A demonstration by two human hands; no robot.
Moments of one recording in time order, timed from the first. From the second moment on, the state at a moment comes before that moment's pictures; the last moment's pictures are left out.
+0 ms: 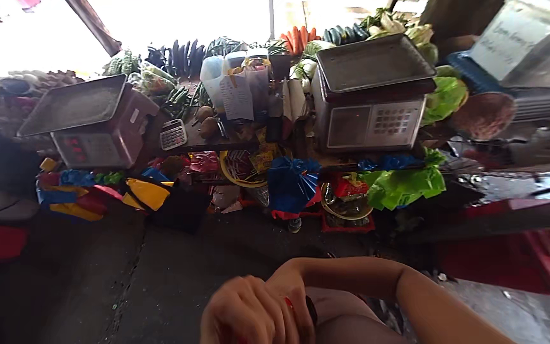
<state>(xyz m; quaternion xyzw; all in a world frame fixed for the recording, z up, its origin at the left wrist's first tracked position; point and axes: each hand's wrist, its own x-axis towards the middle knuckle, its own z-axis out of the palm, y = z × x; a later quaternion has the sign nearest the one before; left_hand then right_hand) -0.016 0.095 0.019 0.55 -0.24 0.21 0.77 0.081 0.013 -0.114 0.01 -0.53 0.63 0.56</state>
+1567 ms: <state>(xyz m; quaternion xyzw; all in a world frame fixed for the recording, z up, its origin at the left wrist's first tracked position) 0.003 0.075 -0.100 0.40 0.49 0.39 0.67 0.311 0.190 -0.149 -0.83 -0.37 0.19 0.37</state>
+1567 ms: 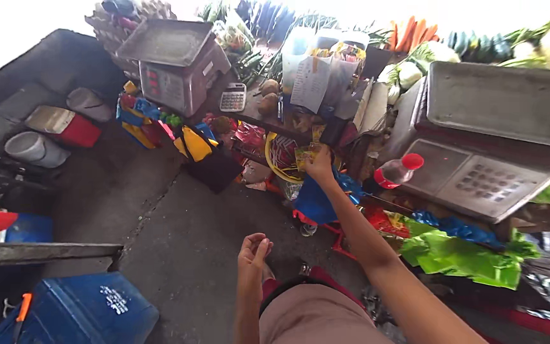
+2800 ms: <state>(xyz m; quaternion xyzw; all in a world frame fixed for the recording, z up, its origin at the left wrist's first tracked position) 0.027 0.240 -0.031 0.67 -0.02 0.20 0.71 0.234 0.143 -0.098 -0.40 -0.02 0.63 0.67</state>
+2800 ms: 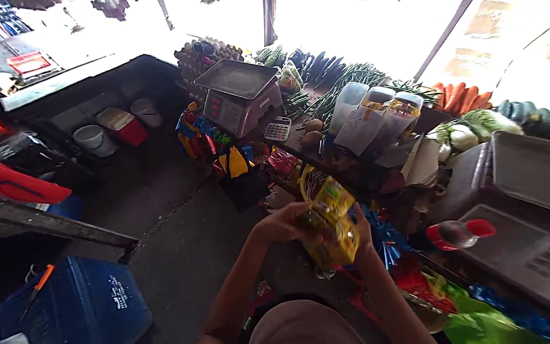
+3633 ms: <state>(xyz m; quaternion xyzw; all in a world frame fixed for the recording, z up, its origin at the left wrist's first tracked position) -0.031 0.109 -0.102 0.51 0.44 0.48 0.56 0.142 0.085 -0.074 -0.60 -0.69 0.12 0.39</state>
